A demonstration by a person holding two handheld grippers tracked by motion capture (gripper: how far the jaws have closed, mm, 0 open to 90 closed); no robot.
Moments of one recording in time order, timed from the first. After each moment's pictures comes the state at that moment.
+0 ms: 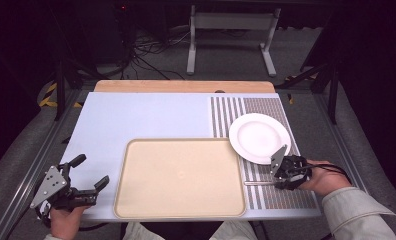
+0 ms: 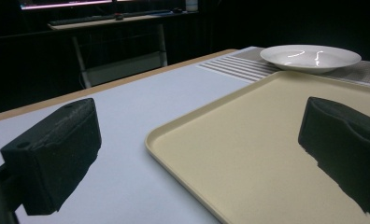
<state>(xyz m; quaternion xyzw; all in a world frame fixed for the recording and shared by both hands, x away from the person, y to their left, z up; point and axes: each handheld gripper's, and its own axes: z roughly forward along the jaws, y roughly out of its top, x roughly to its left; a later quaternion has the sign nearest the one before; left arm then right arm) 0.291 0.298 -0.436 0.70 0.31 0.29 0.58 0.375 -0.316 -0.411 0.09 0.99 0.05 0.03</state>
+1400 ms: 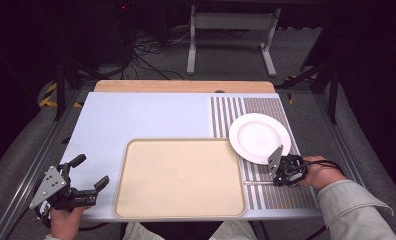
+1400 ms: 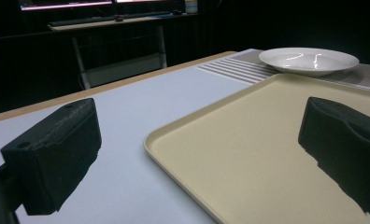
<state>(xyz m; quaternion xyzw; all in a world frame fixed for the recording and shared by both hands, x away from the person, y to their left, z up) 0.290 0.298 -0.435 0.69 0.31 0.29 0.58 0.382 -0.312 -0.414 0.03 1.00 0.05 0.00</state>
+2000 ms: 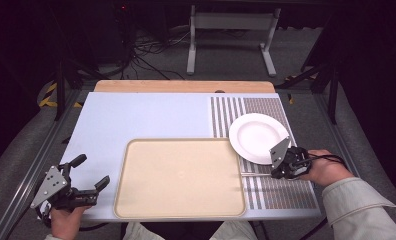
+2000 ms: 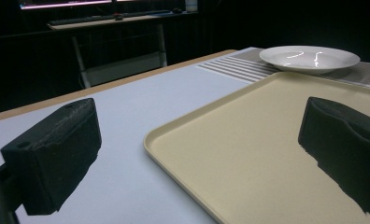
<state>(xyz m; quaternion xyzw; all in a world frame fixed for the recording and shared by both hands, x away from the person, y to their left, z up) 0.290 0.297 -0.435 0.70 0.31 0.29 0.58 0.377 -0.301 -0.368 0.02 0.99 0.11 0.04</state>
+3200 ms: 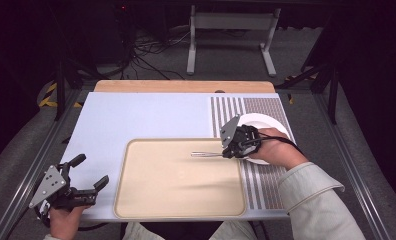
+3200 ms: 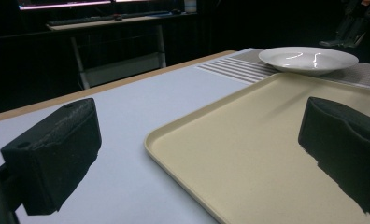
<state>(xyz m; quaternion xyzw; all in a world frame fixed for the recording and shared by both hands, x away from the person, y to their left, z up) 0.292 0.300 -0.435 0.70 0.30 0.29 0.58 0.416 -0.173 -0.335 -0.04 0.98 0.17 0.08</state>
